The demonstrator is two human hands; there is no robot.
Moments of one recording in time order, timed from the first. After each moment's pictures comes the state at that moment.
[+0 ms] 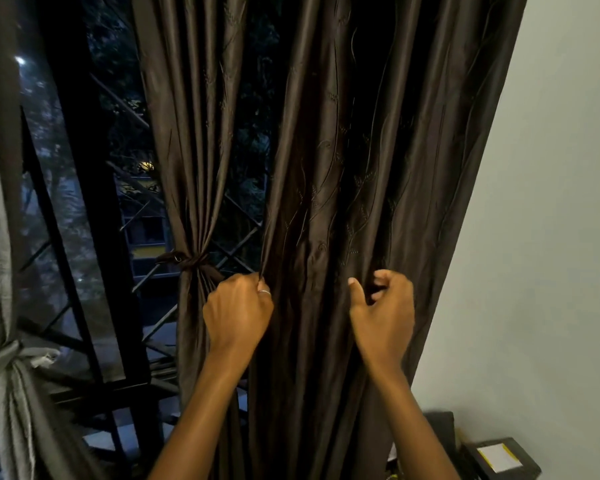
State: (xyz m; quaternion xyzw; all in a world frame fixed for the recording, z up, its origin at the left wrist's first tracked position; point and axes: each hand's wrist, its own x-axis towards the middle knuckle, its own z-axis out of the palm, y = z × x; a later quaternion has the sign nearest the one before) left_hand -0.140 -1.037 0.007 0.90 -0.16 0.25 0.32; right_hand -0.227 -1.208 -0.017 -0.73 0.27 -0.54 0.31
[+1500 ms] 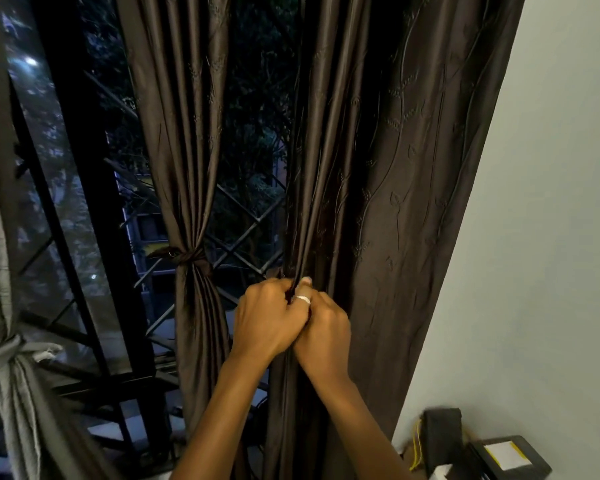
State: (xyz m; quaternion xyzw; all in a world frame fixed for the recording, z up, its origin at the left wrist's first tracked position) left_hand -0.164 -1.067 -0.001 0.84 -0.27 0.18 0.44; right_hand -0.211 -1.153 -0.039 -0.84 0.11 -0.44 0.30
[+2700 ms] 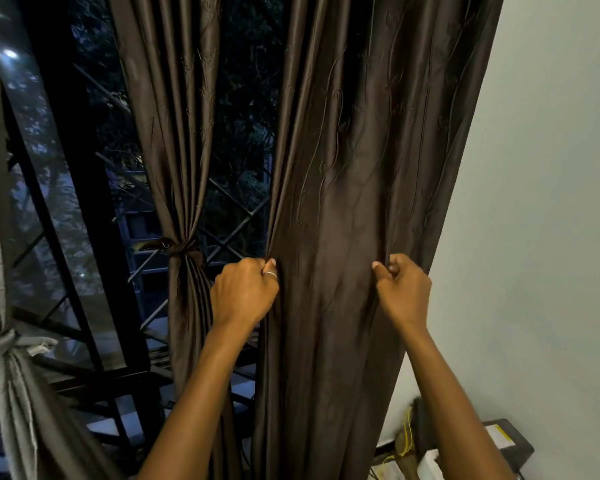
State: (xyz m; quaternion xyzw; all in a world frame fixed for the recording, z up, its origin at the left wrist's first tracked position) left_hand -0.144 -1.052 0.013 0.88 -0.22 0.21 0.38; right_hand -0.241 -1.276 -0.002 -0.78 0.29 -0.45 0.32
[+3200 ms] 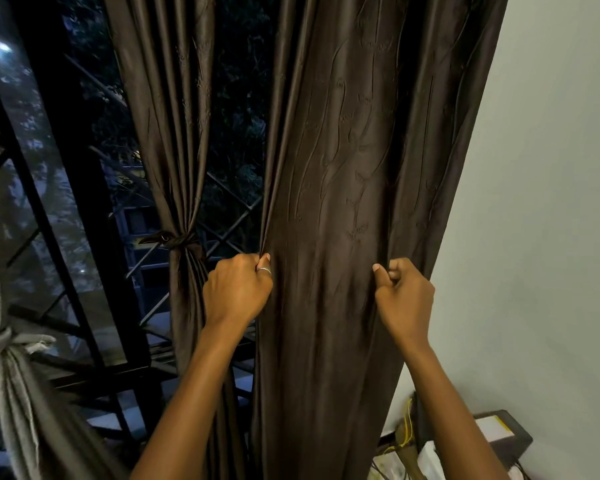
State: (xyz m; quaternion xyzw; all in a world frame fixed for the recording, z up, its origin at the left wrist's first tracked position) left_hand -0.141 -1.046 0.009 0.87 -0.23 0.23 0.37; right_hand -0.252 -1.264 -0.019 -0.78 0.27 -0.48 0.31
